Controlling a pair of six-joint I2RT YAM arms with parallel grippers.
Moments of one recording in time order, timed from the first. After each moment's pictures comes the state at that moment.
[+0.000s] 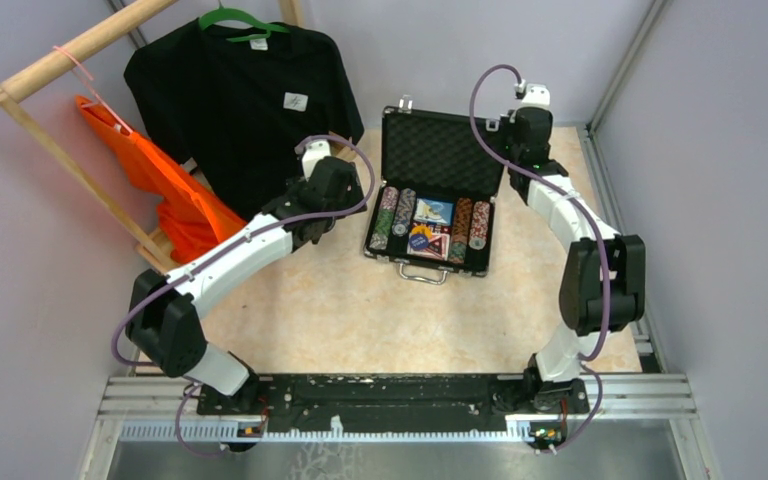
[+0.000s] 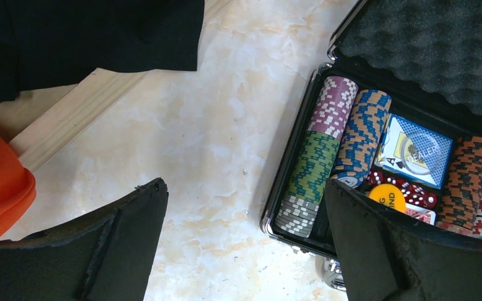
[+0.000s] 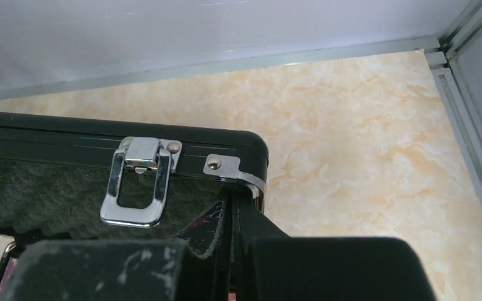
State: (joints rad) left arm -0.67 1.52 1.25 -0.41 -0.58 -0.63; right arm 0.13 1.68 1.32 0.04 0.17 0.14
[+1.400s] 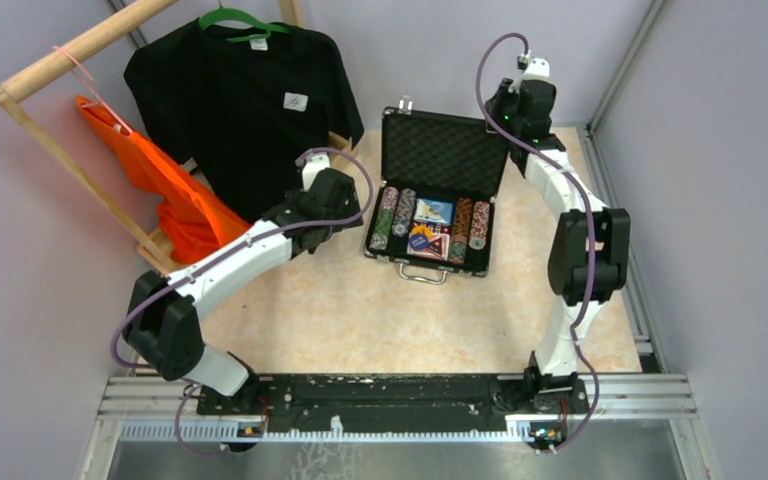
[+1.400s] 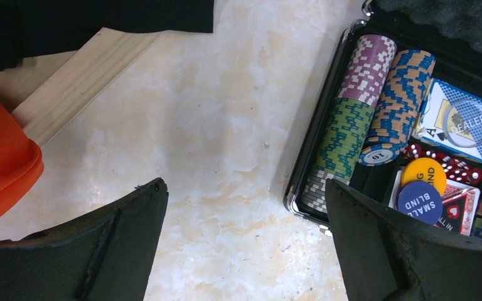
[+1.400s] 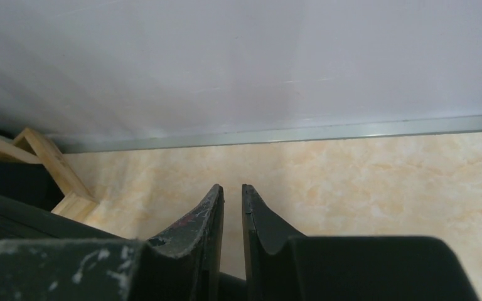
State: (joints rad) left arm -0.67 1.50 1.18 -0.44 -0.56 -0.64; right arm 0.10 1.90 1.61 0.10 -0.07 0.27
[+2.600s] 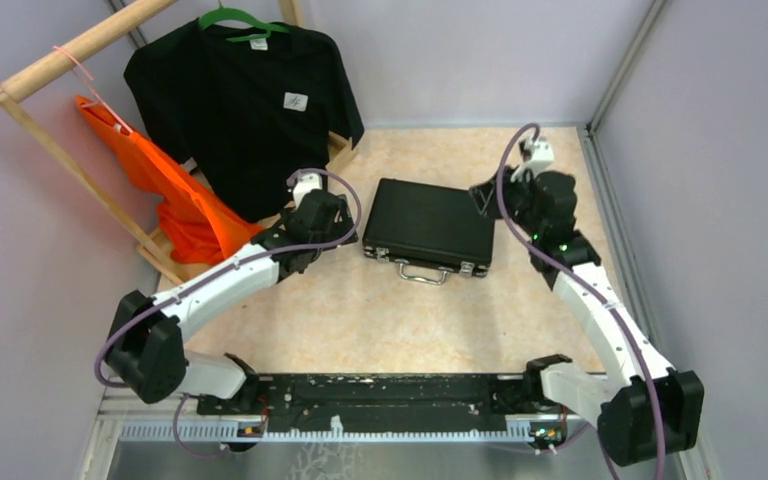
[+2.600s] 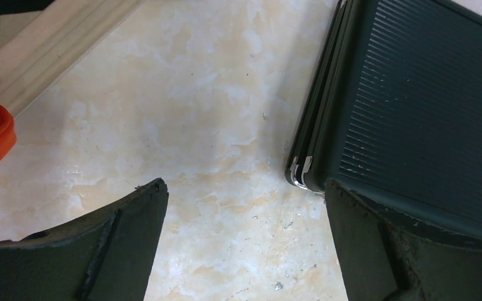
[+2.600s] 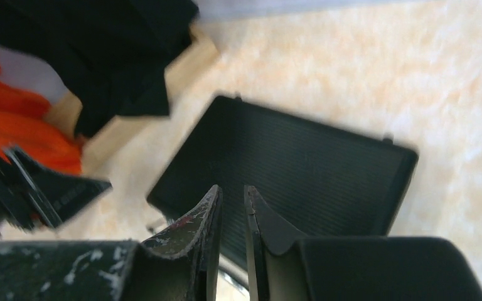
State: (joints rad) left arm -0.67 1.36 0.96 -0.32 -0.49 -0.67; right arm 0.21 1.06 0.92 -0.06 -0.25 0.36
